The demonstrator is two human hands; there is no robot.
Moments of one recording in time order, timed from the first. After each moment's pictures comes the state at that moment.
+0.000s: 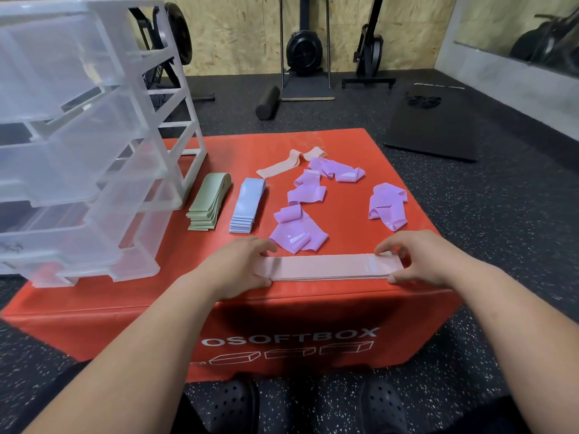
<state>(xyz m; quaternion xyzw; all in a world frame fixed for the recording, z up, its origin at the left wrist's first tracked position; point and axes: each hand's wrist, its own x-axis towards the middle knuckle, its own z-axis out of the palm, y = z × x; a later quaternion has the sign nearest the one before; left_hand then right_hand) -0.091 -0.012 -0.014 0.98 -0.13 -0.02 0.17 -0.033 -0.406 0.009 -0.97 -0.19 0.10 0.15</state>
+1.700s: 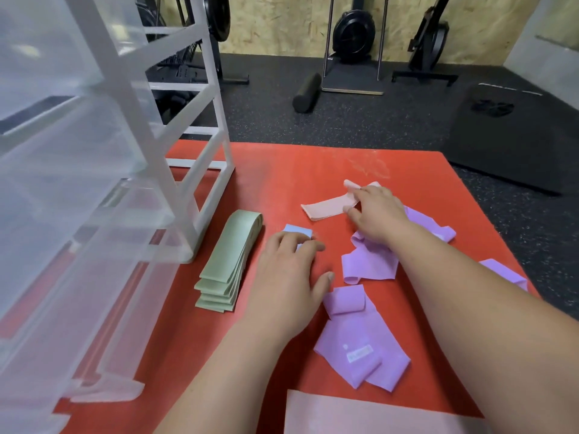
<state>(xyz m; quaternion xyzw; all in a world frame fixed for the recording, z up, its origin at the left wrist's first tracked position) 0.063 -0.001 -0.023 0.96 -0.01 0.18 0.23 0.275 -0.167 -0.019 -0.98 -0.18 0.00 0.10</state>
